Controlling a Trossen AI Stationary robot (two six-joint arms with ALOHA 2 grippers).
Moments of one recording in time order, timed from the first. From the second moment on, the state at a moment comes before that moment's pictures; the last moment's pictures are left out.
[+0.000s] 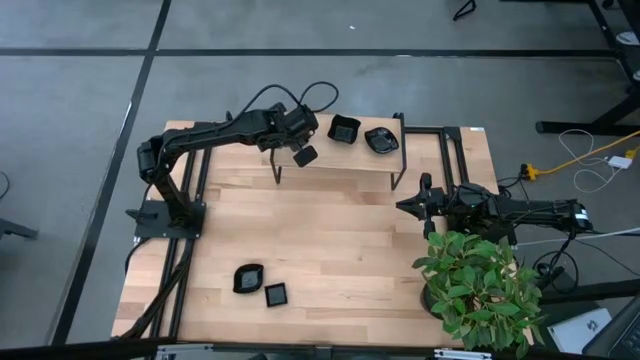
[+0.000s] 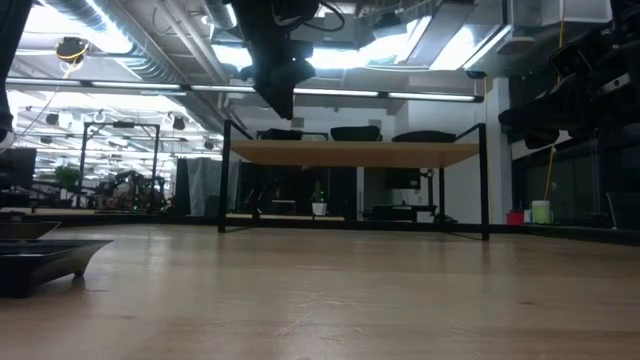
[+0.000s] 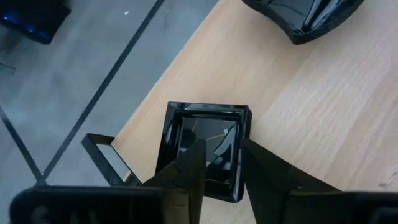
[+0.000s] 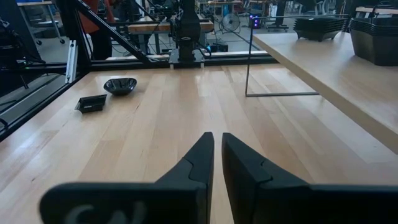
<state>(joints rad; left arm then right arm) 0.38 1.70 1.57 -0.87 -0.47 -0.08 -0.06 0.16 0.01 0.02 0.01 0.02</state>
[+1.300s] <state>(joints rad) -0.31 1.71 1.57 -0.89 -0.36 -0.29 -0.06 0.16 0.01 0.02 0.01 0.02</state>
